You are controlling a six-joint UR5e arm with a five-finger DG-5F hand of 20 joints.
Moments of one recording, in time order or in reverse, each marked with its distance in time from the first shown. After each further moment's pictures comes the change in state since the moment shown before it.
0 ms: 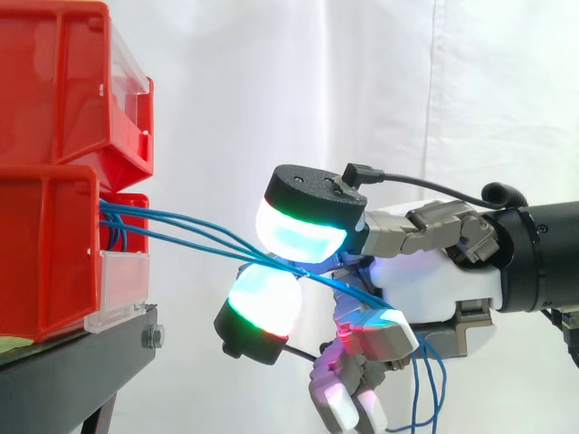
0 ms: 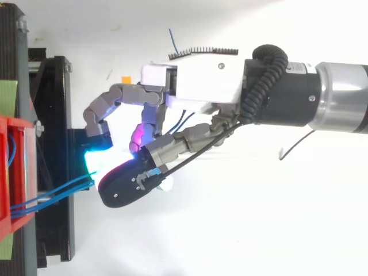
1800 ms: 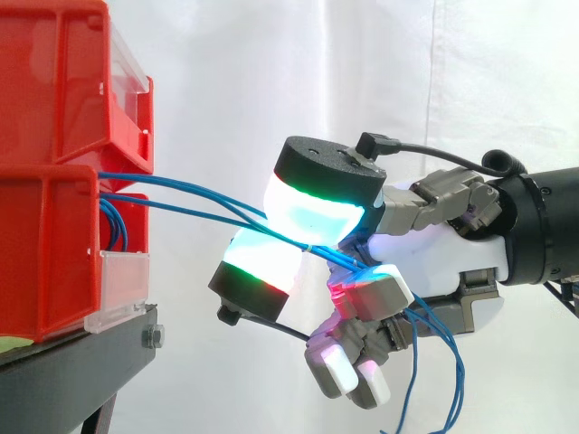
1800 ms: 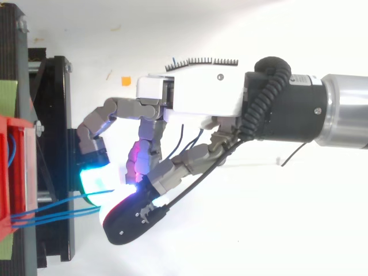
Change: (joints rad) arm 0.026 0.002 0.055 -0.090 0.024 0.088
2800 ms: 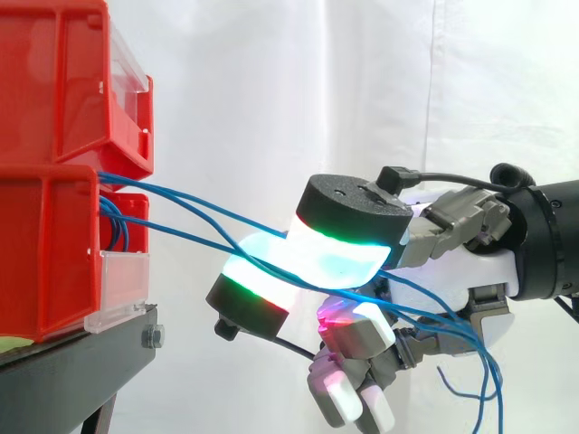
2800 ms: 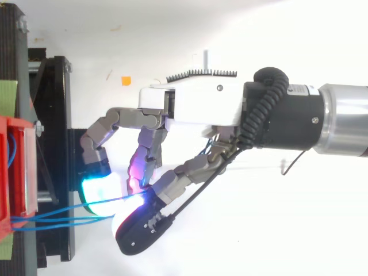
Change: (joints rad) arm 0.012 0.000 -0.018 0.008 0.011 0.008
